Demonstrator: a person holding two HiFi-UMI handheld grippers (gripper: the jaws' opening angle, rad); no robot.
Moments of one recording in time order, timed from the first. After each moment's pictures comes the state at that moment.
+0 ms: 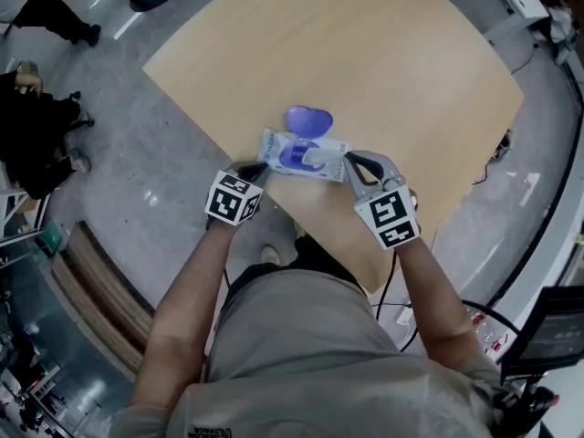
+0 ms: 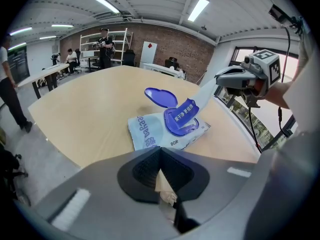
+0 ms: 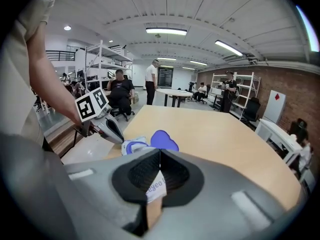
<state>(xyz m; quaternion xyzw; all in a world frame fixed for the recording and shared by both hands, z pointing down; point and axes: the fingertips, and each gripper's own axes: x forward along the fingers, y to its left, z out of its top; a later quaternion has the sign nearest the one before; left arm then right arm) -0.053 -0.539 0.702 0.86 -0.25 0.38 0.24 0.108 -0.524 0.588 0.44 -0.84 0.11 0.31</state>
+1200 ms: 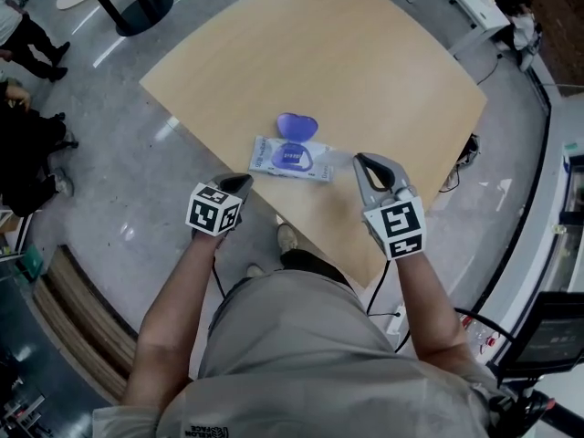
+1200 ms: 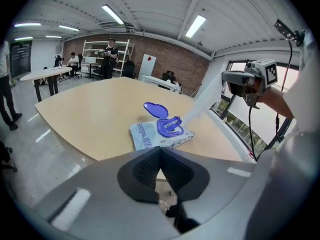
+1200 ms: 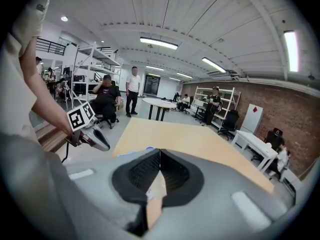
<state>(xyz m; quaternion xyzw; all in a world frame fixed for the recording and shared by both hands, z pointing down) -0.093 -0.510 0.650 0.89 -0.24 0.30 0.25 0.110 -0.483 0.484 0.53 -0.80 0.06 0.28</state>
